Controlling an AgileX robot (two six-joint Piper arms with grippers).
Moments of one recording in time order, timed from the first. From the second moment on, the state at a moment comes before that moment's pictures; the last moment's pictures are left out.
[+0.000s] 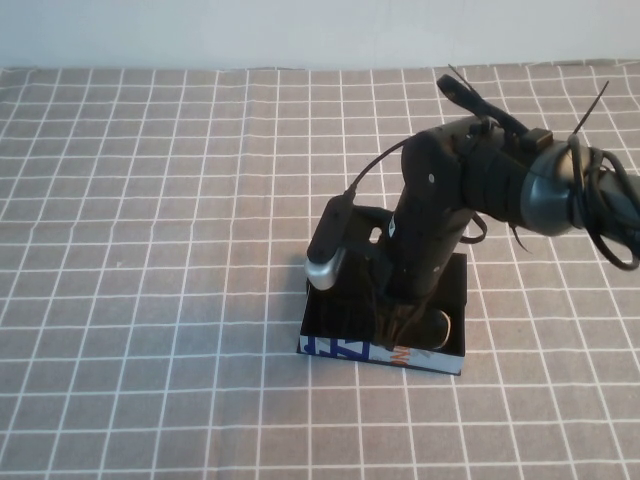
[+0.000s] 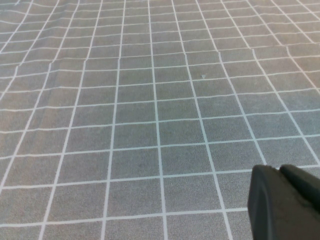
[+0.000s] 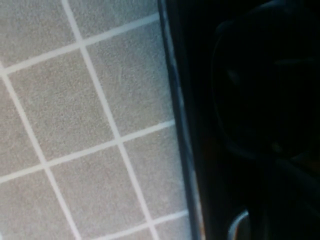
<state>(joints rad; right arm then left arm) 0.62 2.03 -1.61 0.13 1.01 -0.70 -0.06 -0.02 0.02 -0.06 0.37 0.08</state>
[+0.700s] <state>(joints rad) 0.62 2.04 -1.74 0.13 1.11 -0.69 -0.06 -0.02 0.02 -0.06 0.37 0.08</state>
